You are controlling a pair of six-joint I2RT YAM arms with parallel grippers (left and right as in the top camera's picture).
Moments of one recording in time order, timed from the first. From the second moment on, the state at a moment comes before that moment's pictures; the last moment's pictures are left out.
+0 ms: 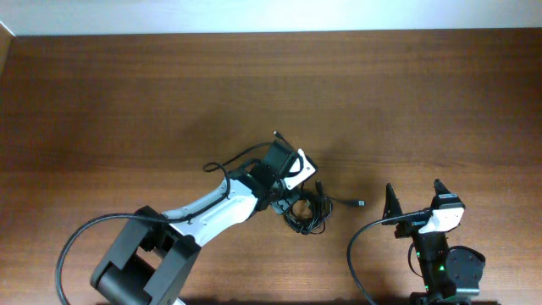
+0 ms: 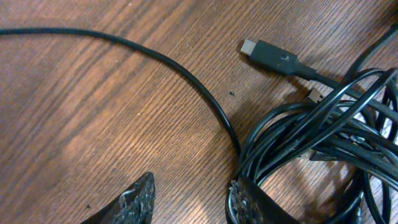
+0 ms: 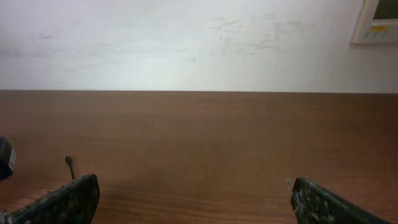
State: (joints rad) left arm -0.66 1.72 0.91 -0.30 0.07 0.23; right arm -0.05 0.01 0.01 -0.06 -0.15 0.04
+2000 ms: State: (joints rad) left arm -0.45 1.46 1.02 -0.46 0.30 -0.46; right arm 0.02 0.56 0.18 0.05 -0.92 0.95
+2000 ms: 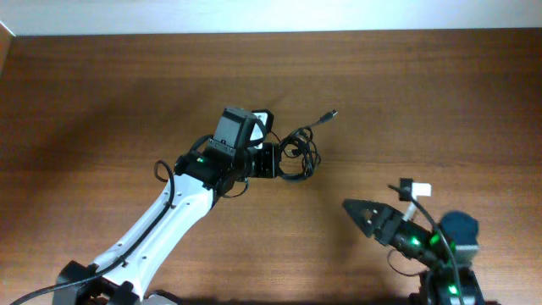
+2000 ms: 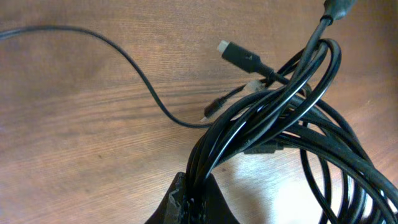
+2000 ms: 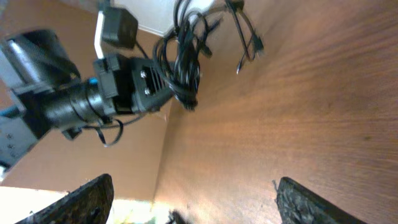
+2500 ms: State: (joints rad) left arm -0.60 1.46 1.02 -0.59 0.28 -0.65; right arm 0.46 1.15 0.23 0.72 -0.48 1.00
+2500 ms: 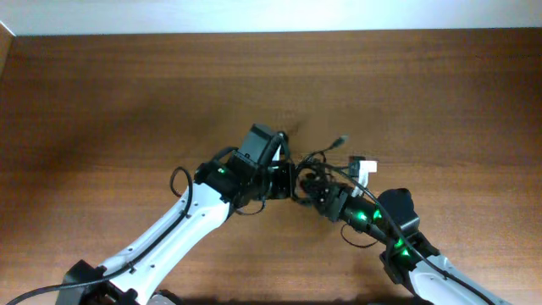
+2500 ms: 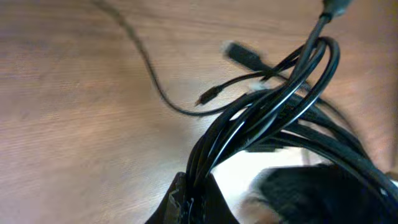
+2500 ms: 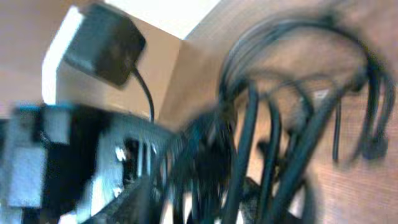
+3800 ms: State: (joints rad) left arm -0.04 1.45 1.01 -0.52 0.43 -1.04; right arm 0.47 1.15 0.26 0.37 -0.82 0.74
